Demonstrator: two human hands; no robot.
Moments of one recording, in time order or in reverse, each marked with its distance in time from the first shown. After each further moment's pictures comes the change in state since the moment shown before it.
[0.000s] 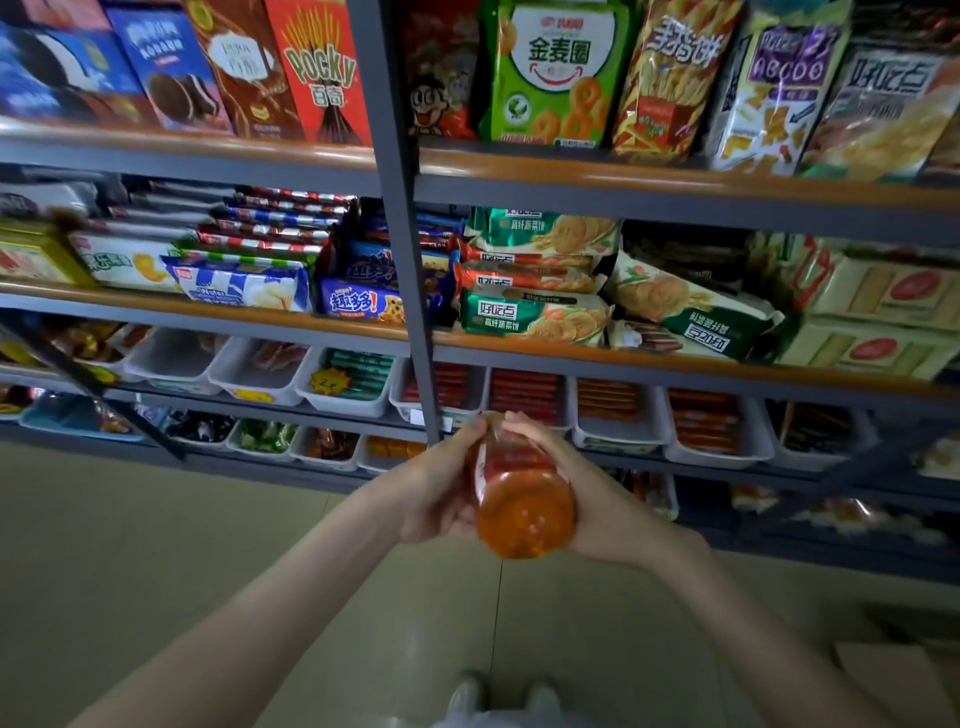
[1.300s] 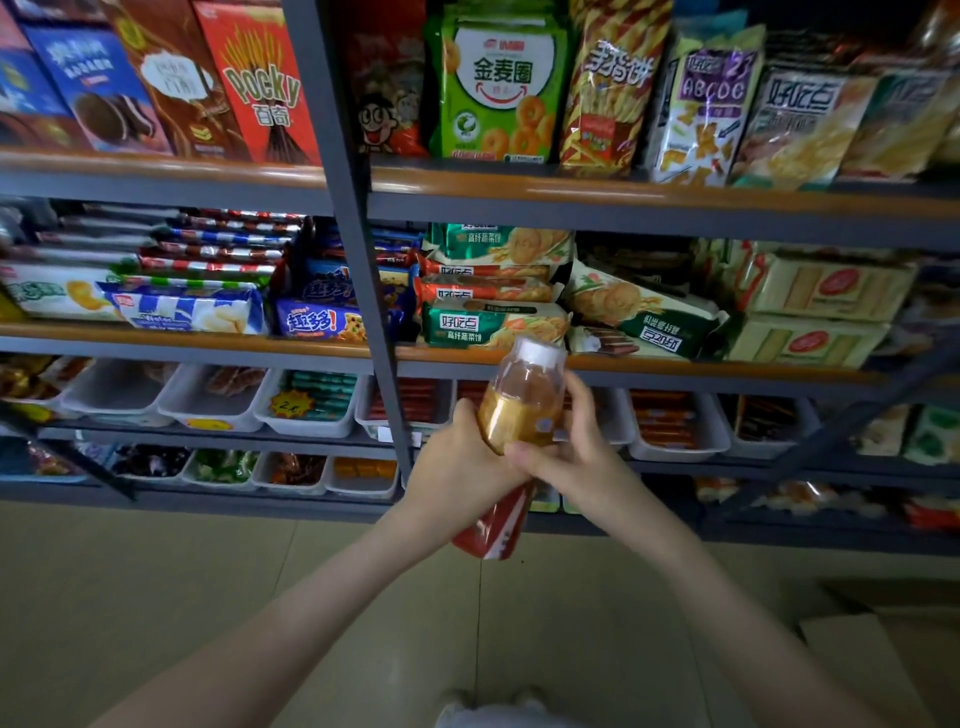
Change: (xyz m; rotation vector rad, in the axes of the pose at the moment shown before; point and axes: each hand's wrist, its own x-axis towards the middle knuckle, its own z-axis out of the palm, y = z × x) left_hand 0.014 0.009 0.039 0.759 0.493 0.674; right_hand -0.004 -0.032 -0.026 0.464 0.335 0.321
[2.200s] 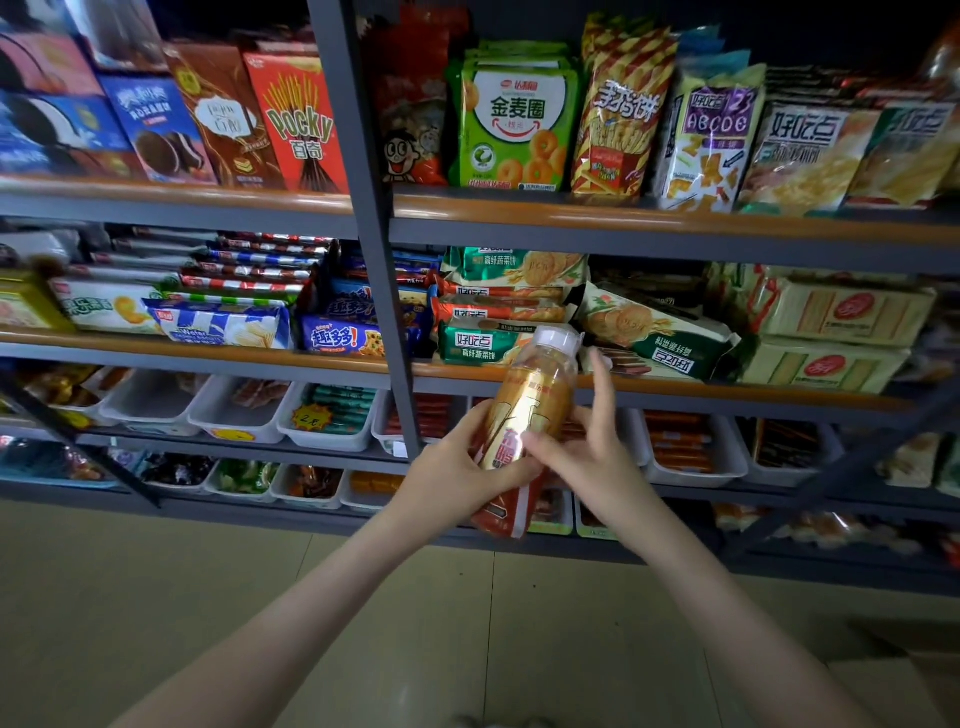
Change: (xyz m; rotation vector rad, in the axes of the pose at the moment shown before) left_hand -0.008 -0.006 -0.020 -0.188 -0.168 0.019; right_hand 0.005 -0.002 -0.002 0.057 0.097 -0.142
